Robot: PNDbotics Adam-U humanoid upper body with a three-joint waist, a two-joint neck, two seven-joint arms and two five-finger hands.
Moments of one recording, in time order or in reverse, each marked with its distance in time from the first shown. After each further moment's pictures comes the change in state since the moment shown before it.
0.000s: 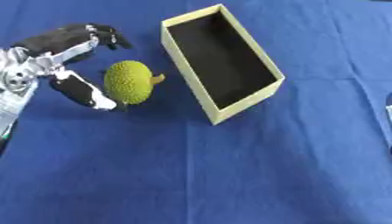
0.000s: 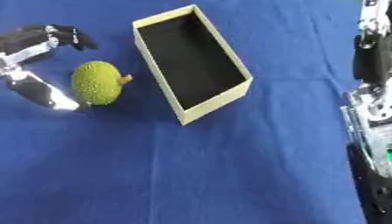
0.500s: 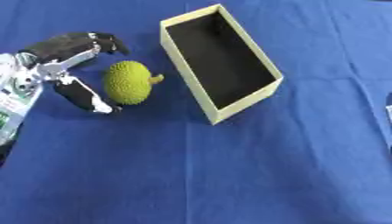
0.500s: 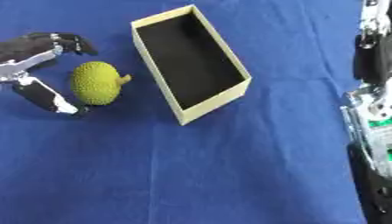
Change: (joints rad) left arm -0.010 -0.023 0.000 0.068 -0.106 -0.027 0.046; right arm 0.000 0.000 0.000 0.000 -0.005 -0.003 0.004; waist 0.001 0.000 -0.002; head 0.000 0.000
